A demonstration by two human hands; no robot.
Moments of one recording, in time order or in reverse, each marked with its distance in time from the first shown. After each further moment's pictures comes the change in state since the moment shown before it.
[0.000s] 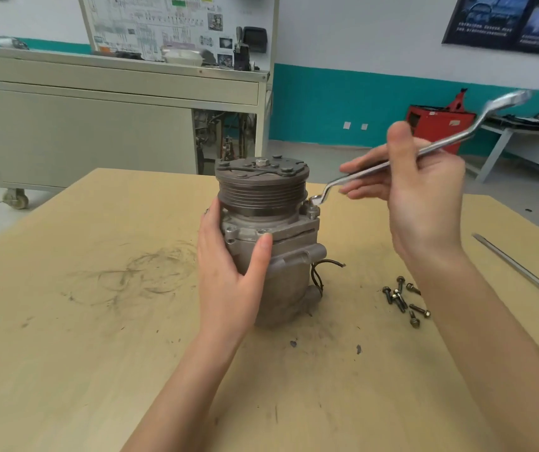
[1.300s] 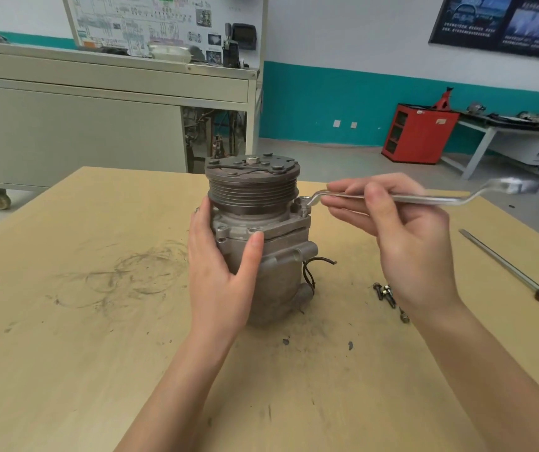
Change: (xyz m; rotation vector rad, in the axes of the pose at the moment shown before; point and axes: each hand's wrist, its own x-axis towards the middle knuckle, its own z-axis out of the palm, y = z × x) left_hand -0.001 0.000 0.000 0.016 -0.006 -0.015; right_hand -0.045 0.000 -0.007 -0.039 -0.126 -0.021
